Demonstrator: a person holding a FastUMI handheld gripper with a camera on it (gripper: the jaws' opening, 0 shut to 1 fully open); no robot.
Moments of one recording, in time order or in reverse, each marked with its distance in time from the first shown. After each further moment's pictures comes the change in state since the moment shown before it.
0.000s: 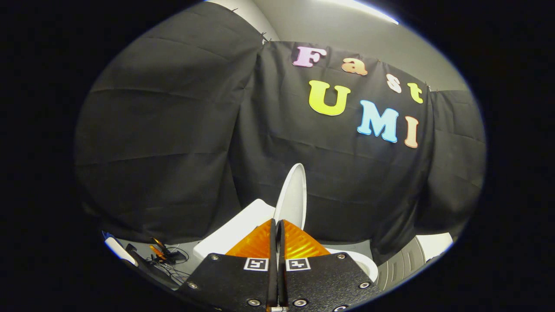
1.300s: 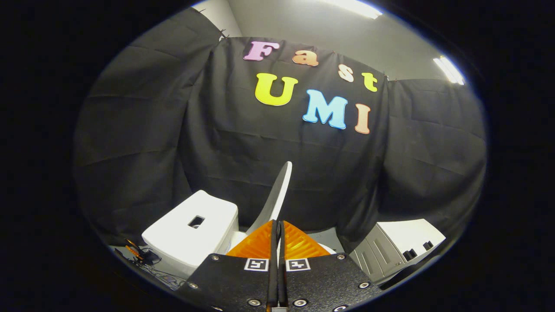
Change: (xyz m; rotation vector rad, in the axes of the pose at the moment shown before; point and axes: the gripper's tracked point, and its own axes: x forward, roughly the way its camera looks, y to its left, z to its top) arm -0.036 -0.126 -0.026 0.049 0.052 -0.264
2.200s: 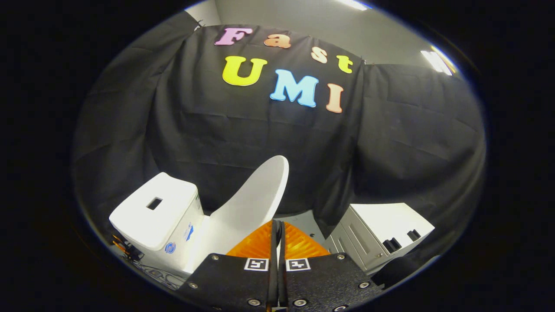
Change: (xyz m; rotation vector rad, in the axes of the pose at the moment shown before) arm 0.007 -0.099 -0.055 0.032 0.119 -0.156
